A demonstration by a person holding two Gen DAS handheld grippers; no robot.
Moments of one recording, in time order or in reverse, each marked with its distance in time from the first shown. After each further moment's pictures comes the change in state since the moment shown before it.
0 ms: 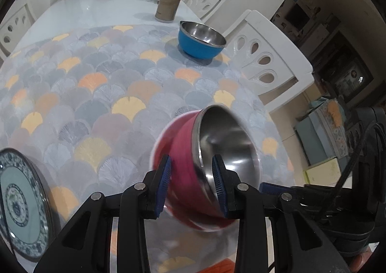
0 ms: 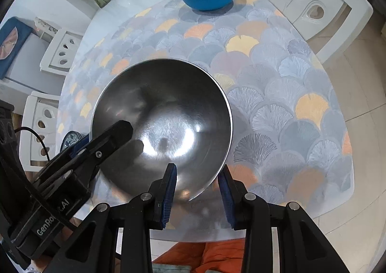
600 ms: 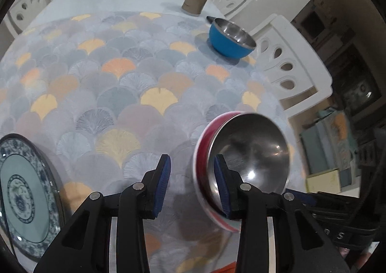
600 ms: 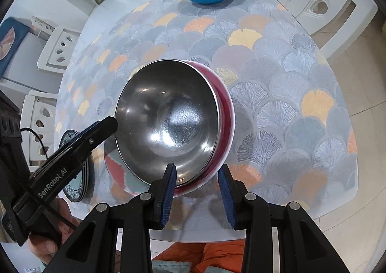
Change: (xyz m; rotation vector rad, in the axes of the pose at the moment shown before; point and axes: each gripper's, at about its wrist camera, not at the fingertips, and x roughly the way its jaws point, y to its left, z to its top) left arm 0.007 0.044 0.002 -0.107 0.032 0.010; right arm 0.009 0.002 0.005 0.009 0.035 0.004
